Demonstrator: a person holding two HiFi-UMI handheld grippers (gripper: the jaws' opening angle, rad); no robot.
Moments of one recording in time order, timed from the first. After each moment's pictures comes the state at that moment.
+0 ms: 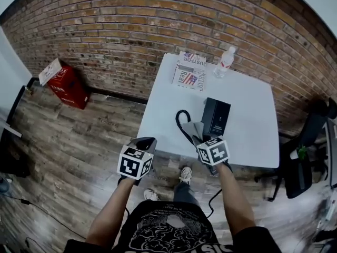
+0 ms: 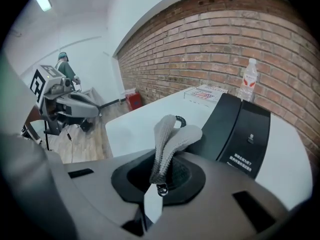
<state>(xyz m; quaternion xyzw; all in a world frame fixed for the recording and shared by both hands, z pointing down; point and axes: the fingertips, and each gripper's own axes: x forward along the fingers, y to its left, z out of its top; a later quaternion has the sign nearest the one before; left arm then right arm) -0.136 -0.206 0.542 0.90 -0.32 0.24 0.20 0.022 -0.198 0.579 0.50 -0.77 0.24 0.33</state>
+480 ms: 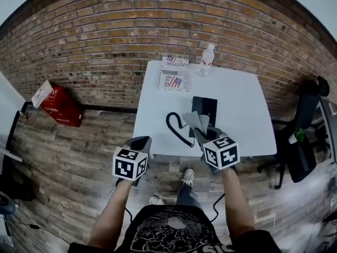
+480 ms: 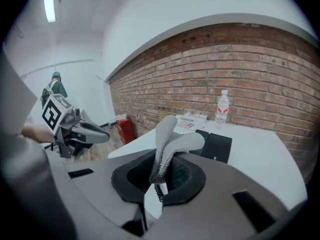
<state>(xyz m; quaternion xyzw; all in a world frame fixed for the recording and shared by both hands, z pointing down) -0.126 -0.210 0.504 0.91 -0.30 0.23 0.16 0.040 -0.177 0.473 0.58 -0.76 0.19 0.20</state>
